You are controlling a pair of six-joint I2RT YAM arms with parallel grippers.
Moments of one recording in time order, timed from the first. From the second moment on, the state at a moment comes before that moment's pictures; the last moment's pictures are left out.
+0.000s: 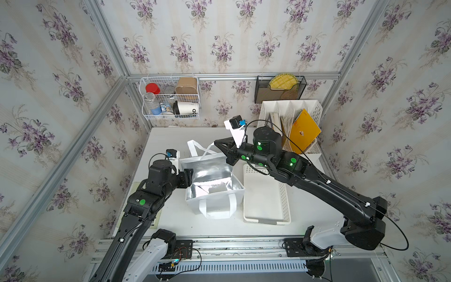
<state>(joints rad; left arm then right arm) -0.31 0.76 0.93 -0.79 0.04 -0.28 0.99 1.45 1.60 -0.31 -0.09 0.22</state>
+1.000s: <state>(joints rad) -0.31 0.78 0.93 -0.79 0.04 -0.28 1.01 1.46 1.77 -0.30 -0.03 0.15</state>
